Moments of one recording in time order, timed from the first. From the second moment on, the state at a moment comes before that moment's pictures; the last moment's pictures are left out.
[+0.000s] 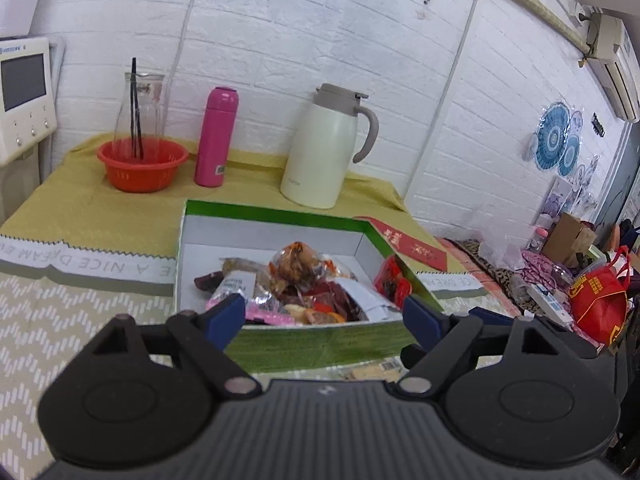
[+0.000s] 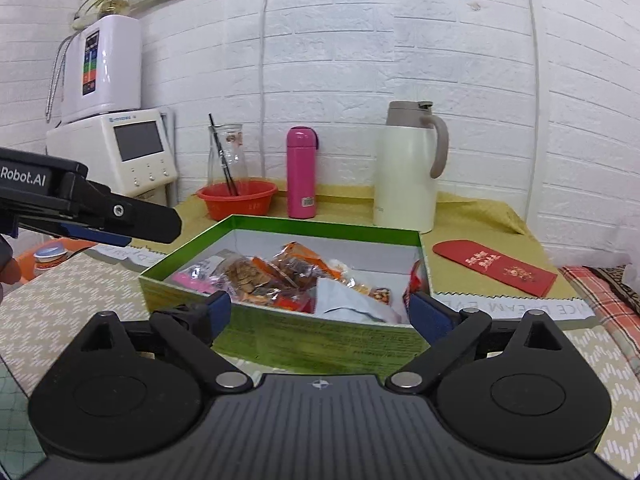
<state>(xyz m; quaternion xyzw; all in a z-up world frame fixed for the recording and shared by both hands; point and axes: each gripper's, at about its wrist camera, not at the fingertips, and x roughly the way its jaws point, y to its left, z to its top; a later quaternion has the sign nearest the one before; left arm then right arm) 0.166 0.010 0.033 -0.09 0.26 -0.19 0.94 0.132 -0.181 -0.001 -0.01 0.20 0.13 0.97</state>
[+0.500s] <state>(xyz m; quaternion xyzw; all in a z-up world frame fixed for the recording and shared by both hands) 0.063 0.074 -0.029 -0.10 0.31 -0.15 0.93 0.050 -0.137 -0.035 0.02 0.26 0.21 0.94</state>
